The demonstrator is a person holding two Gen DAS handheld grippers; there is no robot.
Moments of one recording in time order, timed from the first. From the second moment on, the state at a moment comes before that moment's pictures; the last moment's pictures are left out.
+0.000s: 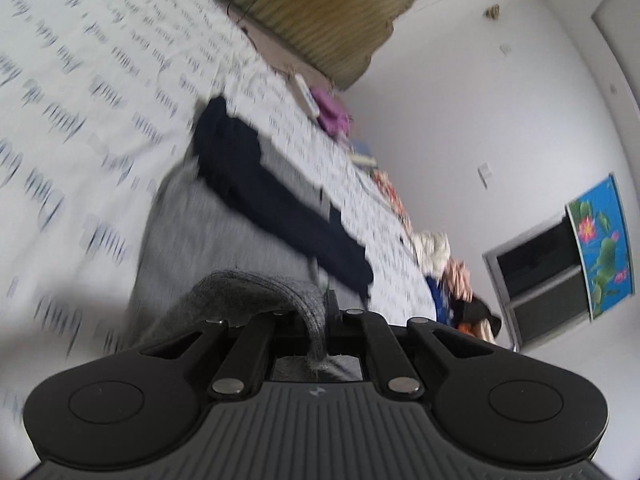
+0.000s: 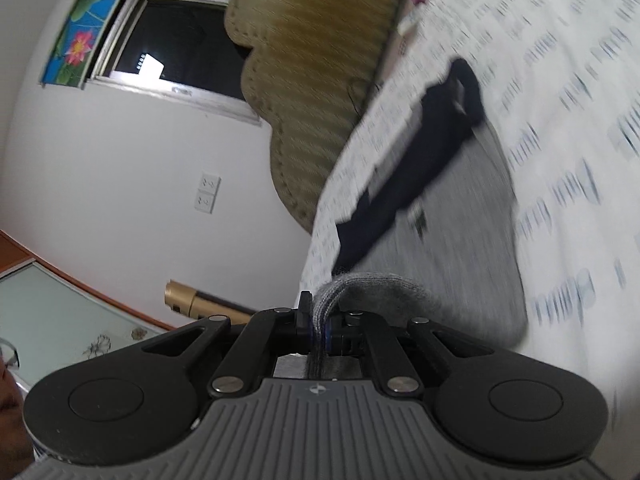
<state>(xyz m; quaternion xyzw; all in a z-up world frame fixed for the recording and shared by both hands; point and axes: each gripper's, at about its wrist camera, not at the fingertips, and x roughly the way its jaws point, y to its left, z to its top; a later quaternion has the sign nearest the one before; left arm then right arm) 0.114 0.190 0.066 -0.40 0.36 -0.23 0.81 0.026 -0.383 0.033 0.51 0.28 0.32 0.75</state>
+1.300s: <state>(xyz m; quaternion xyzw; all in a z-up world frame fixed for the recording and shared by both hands) 0.366 0.158 0.050 -0.26 0.33 -0.15 0.89 0.318 -0.383 0.010 0.38 0.33 0.15 0.85</state>
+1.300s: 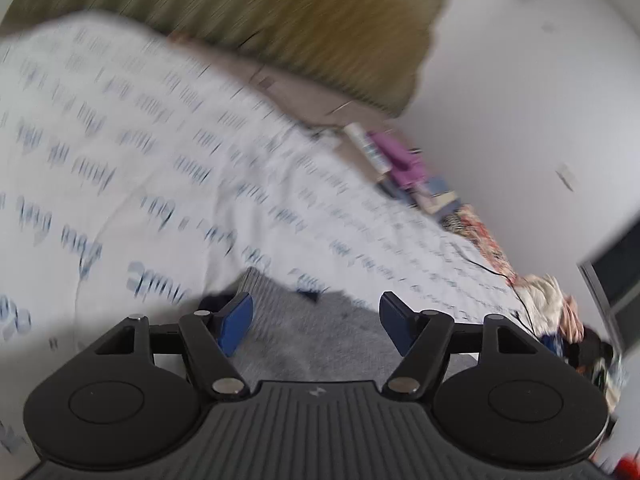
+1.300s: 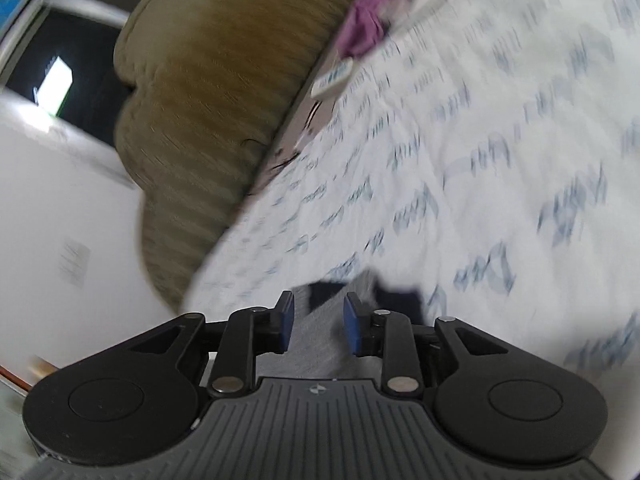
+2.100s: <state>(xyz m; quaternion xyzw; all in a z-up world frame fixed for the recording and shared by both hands) 0.420 0.090 0.038 -0.03 0.36 -0.02 0.93 0.333 -0.358 0.015 0.27 0.33 0.15 0.89</state>
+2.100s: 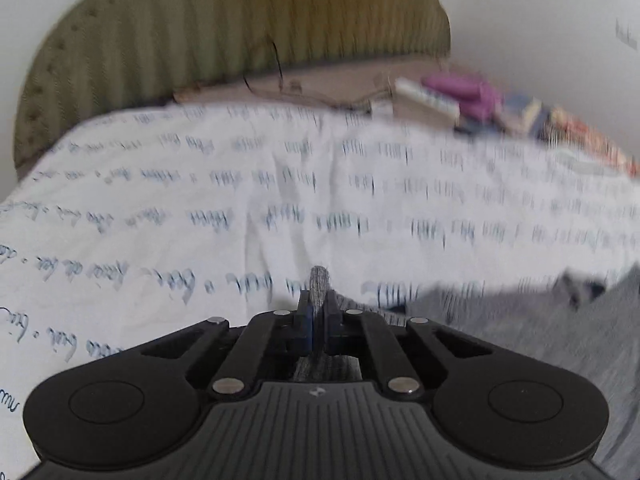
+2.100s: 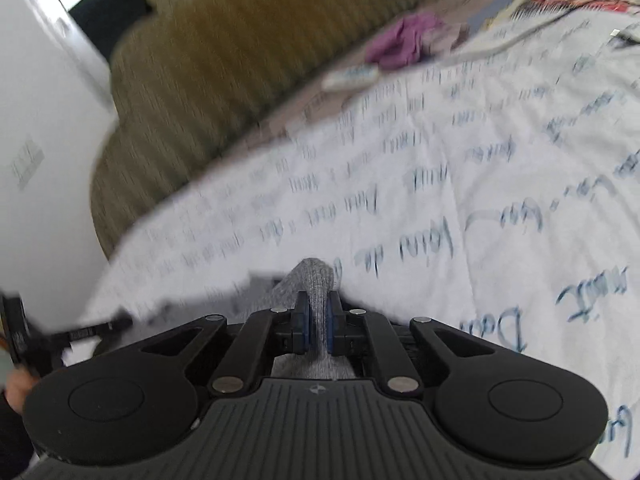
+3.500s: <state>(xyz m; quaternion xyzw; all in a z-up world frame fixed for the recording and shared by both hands) 0.213 0.079 0.004 0.02 0.37 0.04 0.93 0.131 -0.324 -0.002 0.11 0.36 0.11 0.92</state>
